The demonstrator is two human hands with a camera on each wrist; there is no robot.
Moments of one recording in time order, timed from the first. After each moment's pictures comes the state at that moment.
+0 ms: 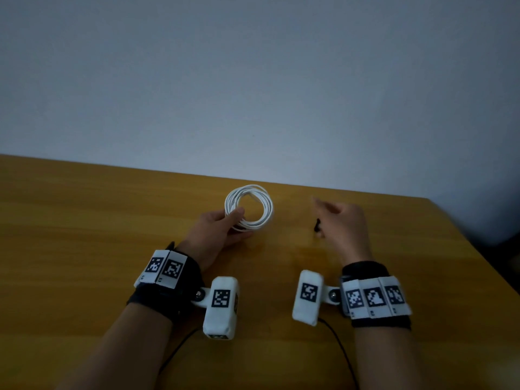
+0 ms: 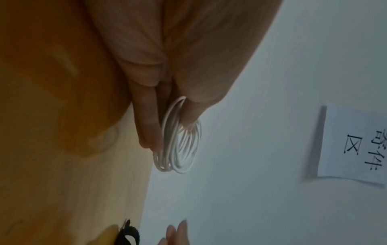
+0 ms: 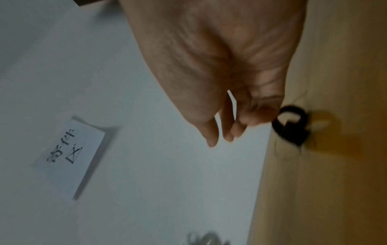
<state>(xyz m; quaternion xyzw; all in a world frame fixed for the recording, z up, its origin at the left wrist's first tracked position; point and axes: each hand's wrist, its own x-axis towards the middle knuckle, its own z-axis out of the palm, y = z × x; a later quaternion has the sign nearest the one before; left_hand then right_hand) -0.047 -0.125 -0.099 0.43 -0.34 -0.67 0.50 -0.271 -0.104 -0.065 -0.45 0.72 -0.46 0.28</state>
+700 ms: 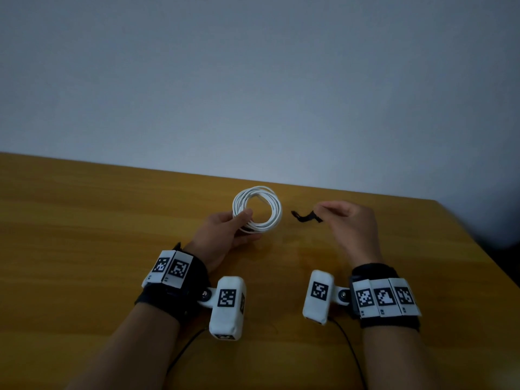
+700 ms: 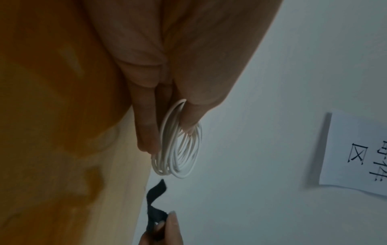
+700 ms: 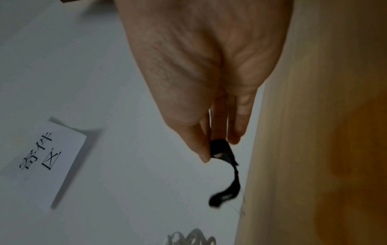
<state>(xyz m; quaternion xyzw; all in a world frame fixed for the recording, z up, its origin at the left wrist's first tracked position) -0.046 -0.125 -0.104 0.41 -0.34 -0.68 0.49 -0.282 -0.106 -0.076 -0.50 0.67 -0.50 0.25</state>
